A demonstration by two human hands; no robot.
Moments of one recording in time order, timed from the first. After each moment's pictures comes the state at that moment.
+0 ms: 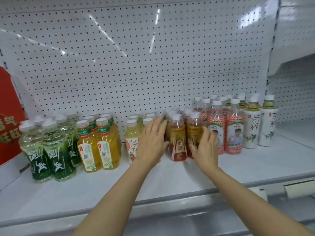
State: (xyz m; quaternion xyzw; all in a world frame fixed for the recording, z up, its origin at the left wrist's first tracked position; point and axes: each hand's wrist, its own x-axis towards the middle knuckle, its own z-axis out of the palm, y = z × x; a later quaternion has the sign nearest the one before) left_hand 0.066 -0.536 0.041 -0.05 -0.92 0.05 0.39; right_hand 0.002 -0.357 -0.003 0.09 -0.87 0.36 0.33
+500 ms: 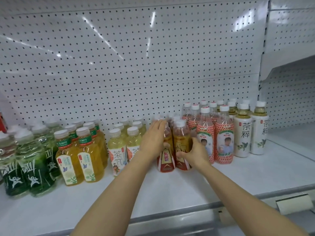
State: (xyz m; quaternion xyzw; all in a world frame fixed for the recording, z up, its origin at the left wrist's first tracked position) left_hand 0.004 -0.493 0.074 -0.03 -0.96 -0.06 0.29; right_hand -0.058 -0.338 0.001 0.11 -0.87 0.46 0.13
